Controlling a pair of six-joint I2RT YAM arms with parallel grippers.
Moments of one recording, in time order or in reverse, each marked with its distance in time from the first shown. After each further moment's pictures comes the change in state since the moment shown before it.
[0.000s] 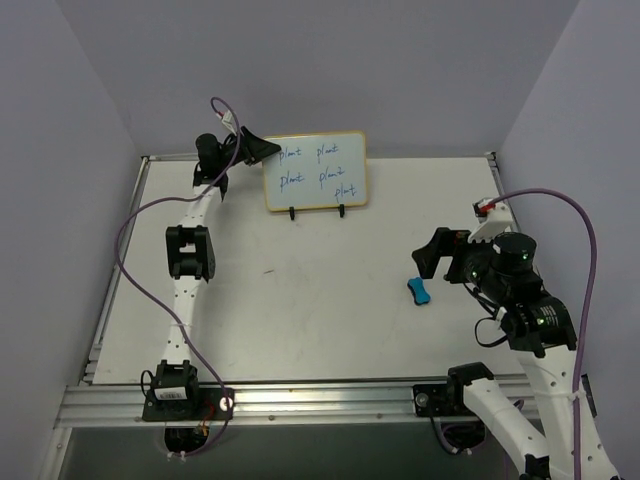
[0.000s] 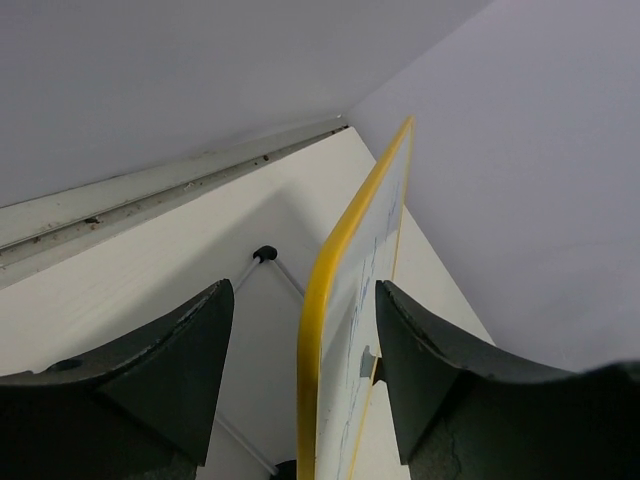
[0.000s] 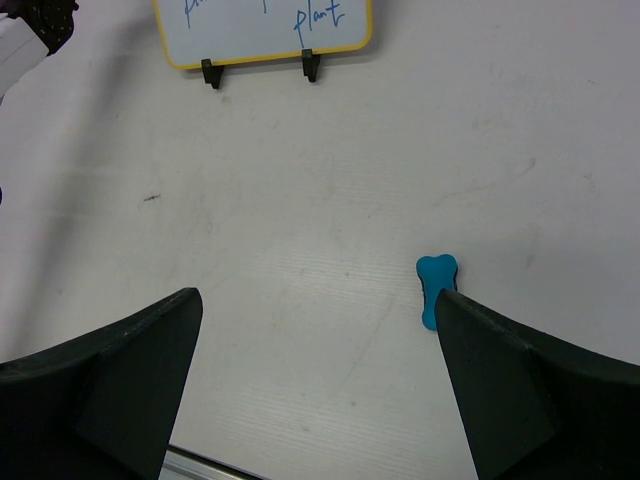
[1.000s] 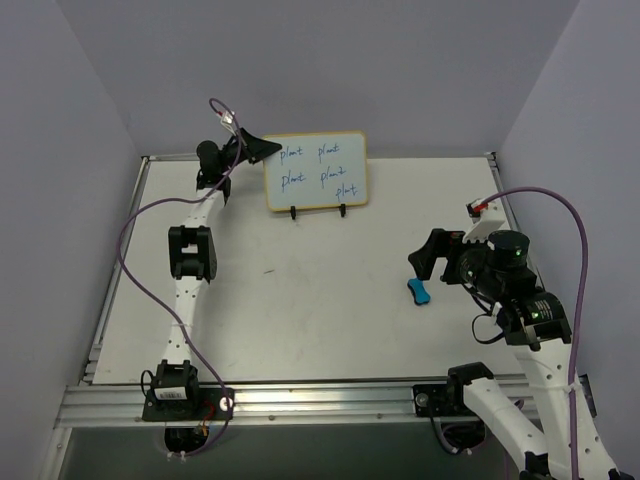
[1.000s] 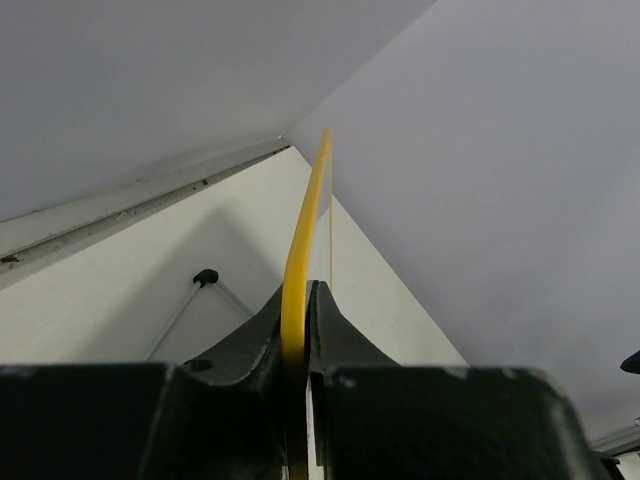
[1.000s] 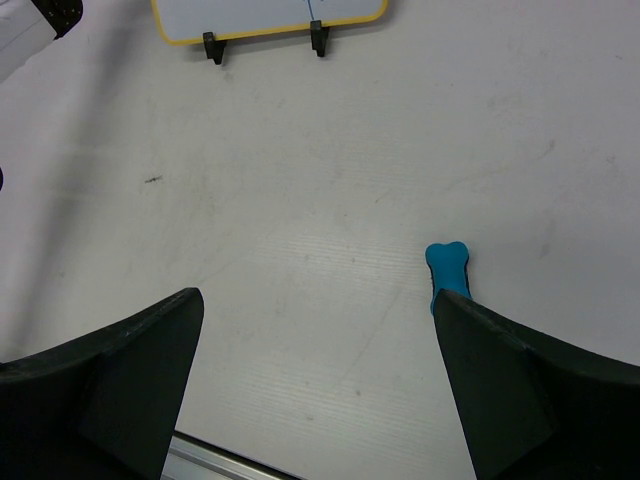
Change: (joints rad) left arm -0.008 0.017 -0.037 0.278 0.011 -0.200; right arm 0.000 0.023 -0.022 -0.001 -0.031 0.001
